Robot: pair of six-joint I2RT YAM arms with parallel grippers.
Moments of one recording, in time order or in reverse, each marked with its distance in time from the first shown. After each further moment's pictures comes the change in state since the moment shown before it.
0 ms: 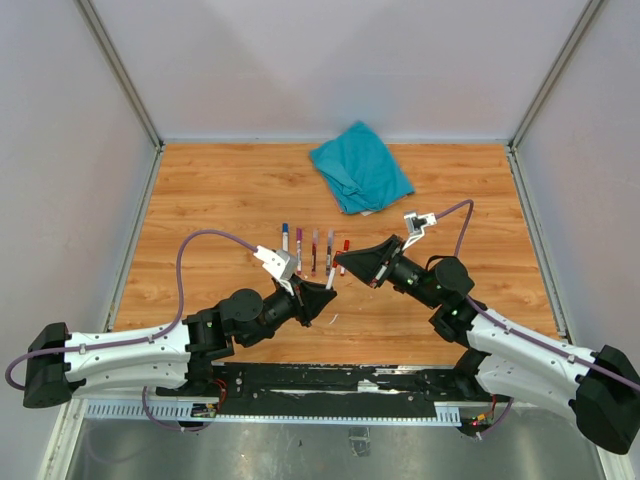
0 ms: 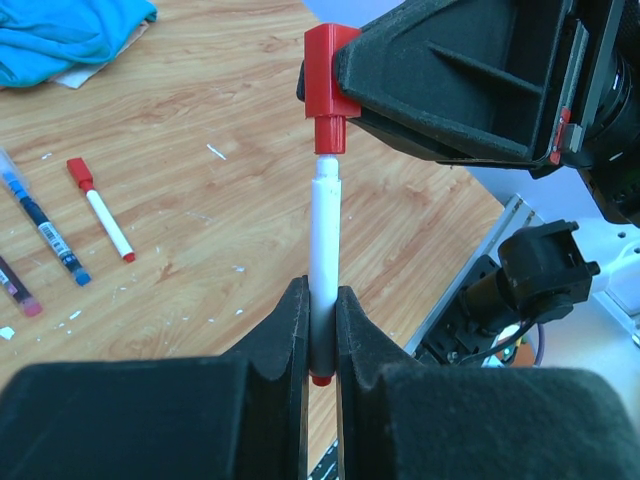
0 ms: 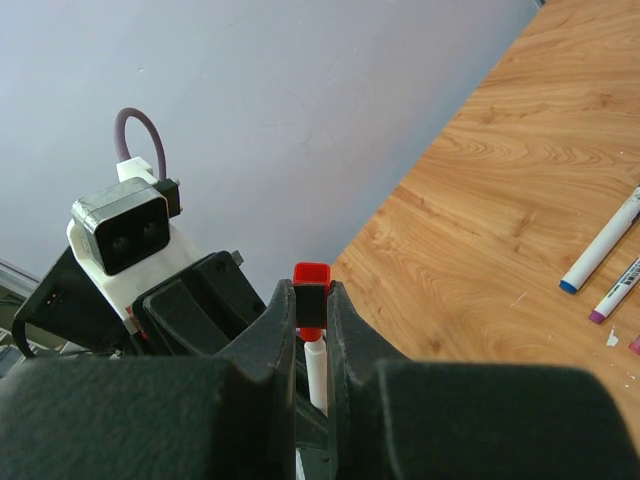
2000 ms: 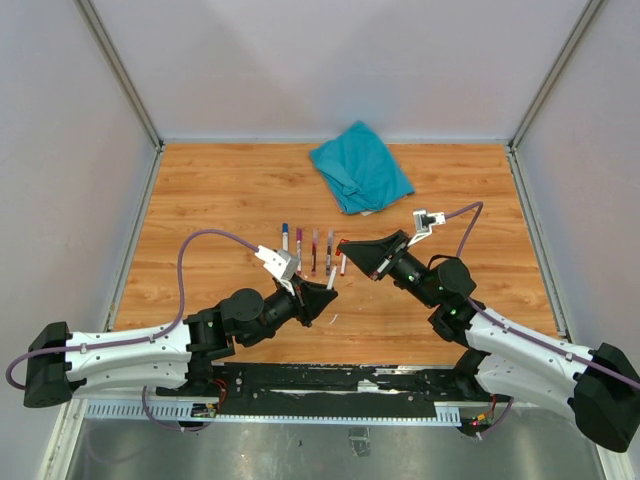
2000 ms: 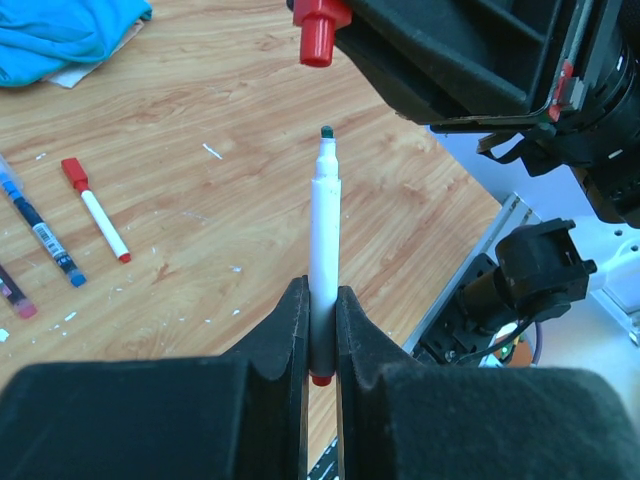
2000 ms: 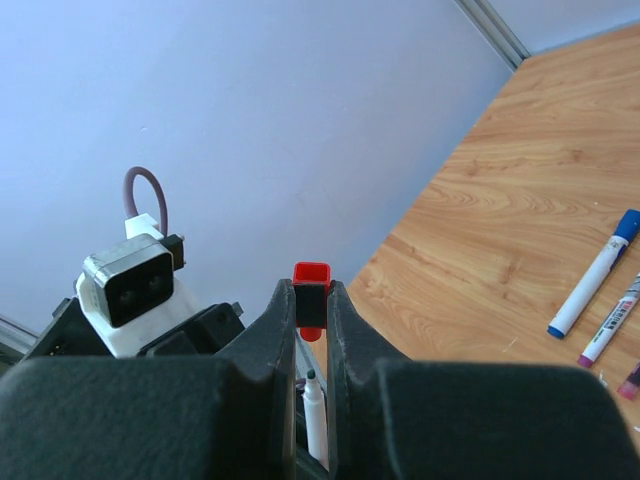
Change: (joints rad) left arm 0.000 0.008 0.002 0.007 0.008 -0.001; right arm 0.000 0.016 0.000 0.066 0.110 0.001
